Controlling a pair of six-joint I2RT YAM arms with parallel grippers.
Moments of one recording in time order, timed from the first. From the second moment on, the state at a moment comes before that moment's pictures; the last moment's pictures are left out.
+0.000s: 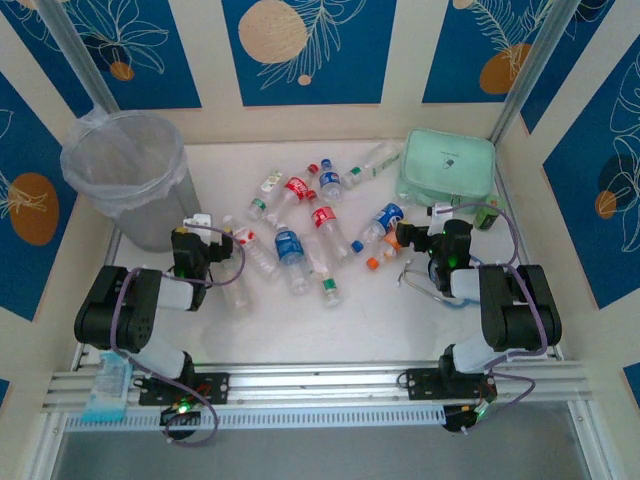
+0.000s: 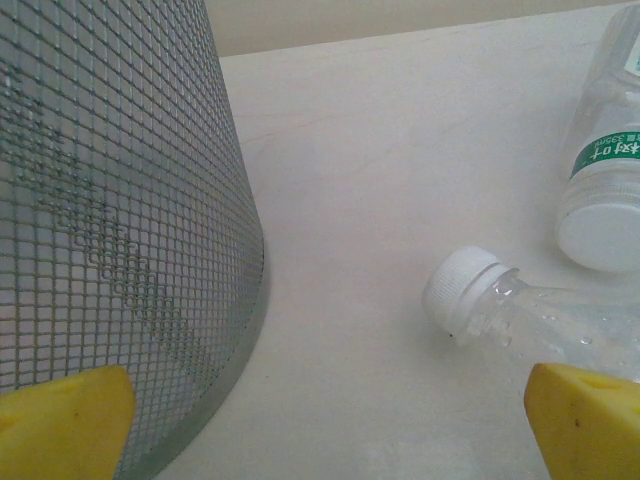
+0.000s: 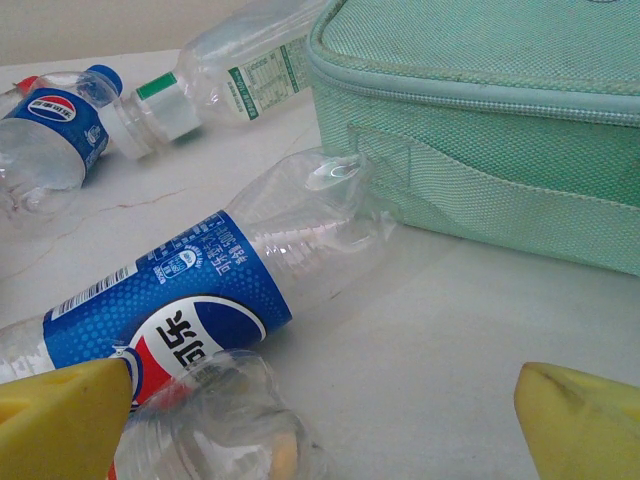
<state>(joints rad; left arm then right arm) -0.11 1.57 0.35 0.87 -0.17 0.06 0.00 1.52 0.41 0.70 -0.18 0.08</state>
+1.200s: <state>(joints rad) -0.25 0.94 0.73 0.00 -0.16 -0.27 0.22 1.21 0.77 -0.35 0.02 0.41</state>
